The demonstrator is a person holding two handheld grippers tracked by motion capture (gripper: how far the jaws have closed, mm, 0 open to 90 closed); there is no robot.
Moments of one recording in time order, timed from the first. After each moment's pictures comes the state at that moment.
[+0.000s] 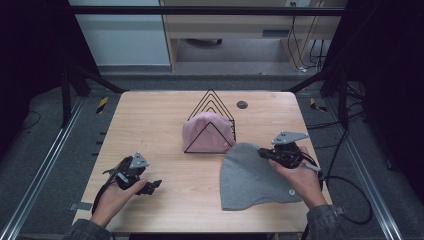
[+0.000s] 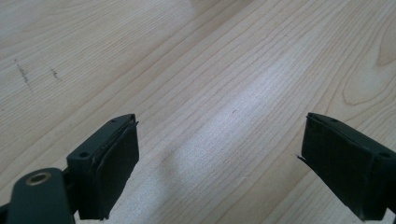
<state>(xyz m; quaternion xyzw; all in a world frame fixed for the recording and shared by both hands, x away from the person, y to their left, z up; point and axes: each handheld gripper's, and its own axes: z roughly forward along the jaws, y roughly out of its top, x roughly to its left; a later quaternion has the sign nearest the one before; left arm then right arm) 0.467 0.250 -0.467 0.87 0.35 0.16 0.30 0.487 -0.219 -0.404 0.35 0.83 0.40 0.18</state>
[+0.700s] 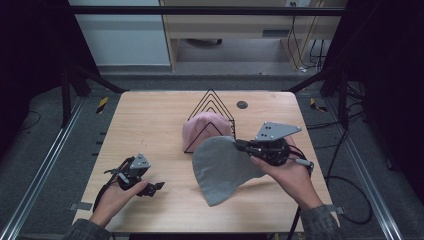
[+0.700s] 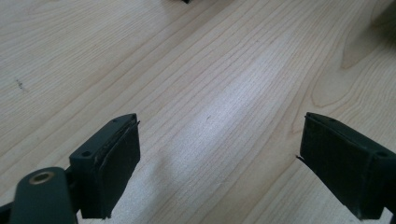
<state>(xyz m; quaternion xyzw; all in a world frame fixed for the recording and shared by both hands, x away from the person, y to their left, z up) 0.466 0.246 -0.467 0.88 0.33 0.13 0.32 0.454 -0.157 -0.322 0.22 0.83 0.48 0.19</state>
